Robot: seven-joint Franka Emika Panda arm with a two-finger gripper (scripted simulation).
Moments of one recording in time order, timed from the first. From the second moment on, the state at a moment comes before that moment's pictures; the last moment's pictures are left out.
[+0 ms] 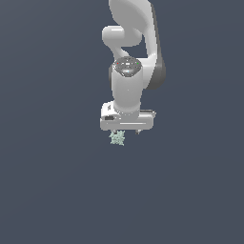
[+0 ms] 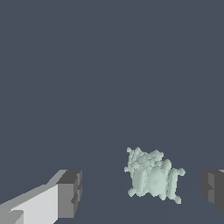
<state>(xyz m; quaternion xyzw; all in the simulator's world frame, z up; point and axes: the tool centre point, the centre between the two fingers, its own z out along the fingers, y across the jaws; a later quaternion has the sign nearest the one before) 0.010 0.019 0.170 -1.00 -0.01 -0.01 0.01</state>
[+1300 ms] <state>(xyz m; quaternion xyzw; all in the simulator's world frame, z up) 0.010 -0.022 0.169 -1.00 -0.01 -0.02 0.00</state>
